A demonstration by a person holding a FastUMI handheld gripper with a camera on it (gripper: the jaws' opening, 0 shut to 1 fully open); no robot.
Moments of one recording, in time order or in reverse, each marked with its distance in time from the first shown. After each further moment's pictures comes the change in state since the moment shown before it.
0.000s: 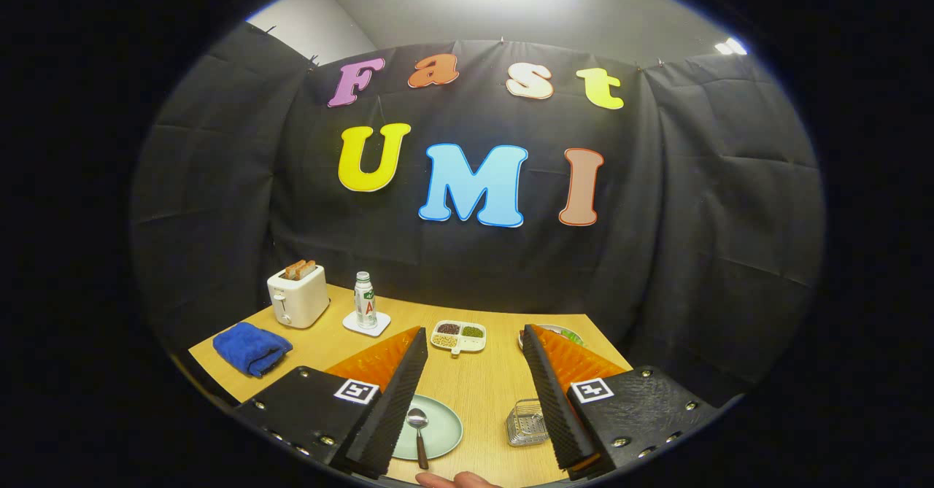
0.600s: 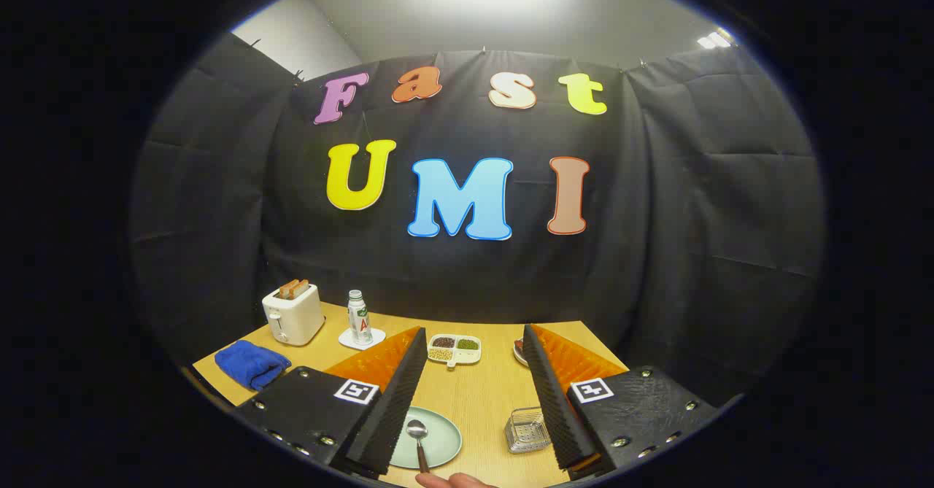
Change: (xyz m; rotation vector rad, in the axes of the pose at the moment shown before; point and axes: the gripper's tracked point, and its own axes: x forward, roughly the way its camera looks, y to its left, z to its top) arm -0.002 -0.021 0.016 0.041 -0.035 -0.027
